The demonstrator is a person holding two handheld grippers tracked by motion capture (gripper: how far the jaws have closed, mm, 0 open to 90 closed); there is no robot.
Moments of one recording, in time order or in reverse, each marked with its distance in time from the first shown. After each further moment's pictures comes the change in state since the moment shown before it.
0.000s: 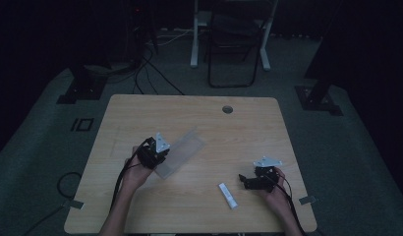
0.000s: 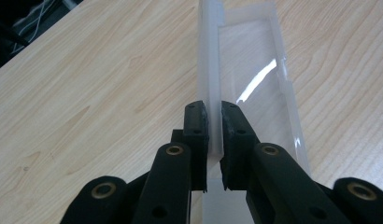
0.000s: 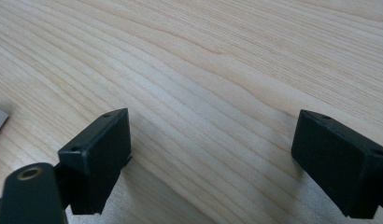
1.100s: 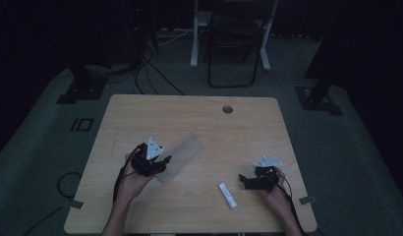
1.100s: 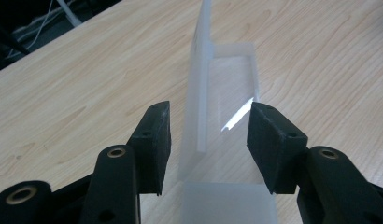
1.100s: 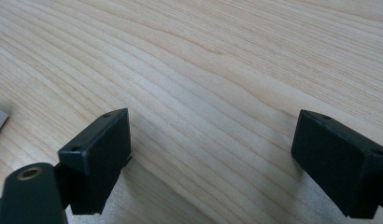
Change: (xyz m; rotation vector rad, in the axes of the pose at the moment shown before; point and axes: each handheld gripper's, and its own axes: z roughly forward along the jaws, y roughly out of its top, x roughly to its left) left arm -0.015 -0.007 -0.036 -0.120 -0.014 -0.096; right arm 0.000 0.000 0.000 0.000 0.000 0.001
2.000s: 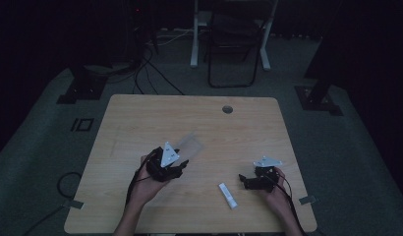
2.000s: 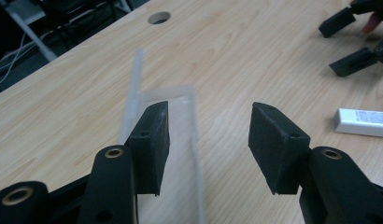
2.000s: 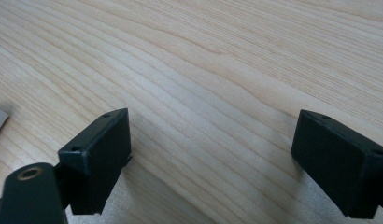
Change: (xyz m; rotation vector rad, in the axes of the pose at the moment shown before) left arm -0.044 0.026 0.001 -0.082 -0.098 0.069; right arm 0.000 0.000 0.000 -0.001 0.000 0.000
